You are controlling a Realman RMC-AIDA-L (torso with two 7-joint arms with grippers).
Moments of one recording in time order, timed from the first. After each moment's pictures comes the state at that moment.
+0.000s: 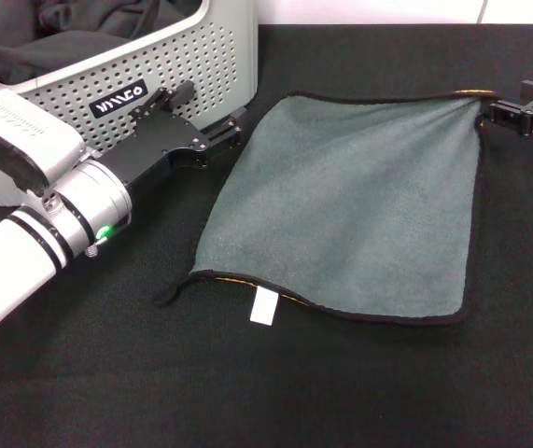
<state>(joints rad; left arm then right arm) -0.61 -2.11 1.08 0.03 0.85 1.10 -0.52 0.46 2.02 -1.27 -0.80 1.58 0.69 -1.48</state>
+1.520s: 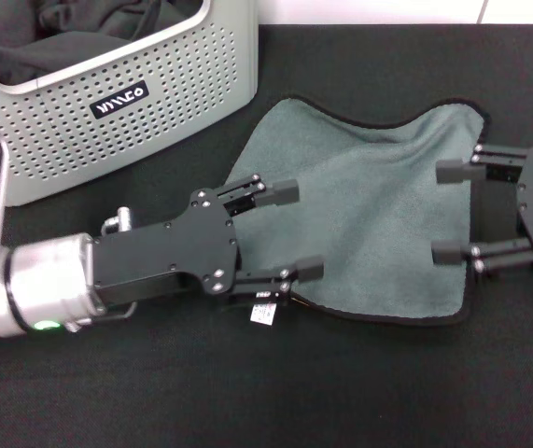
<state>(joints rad) -0.40 -2.02 1.42 0.41 1.12 1.65 -0.91 0.36 1.97 -1.14 -1.09 1.55 1.70 -1.67</state>
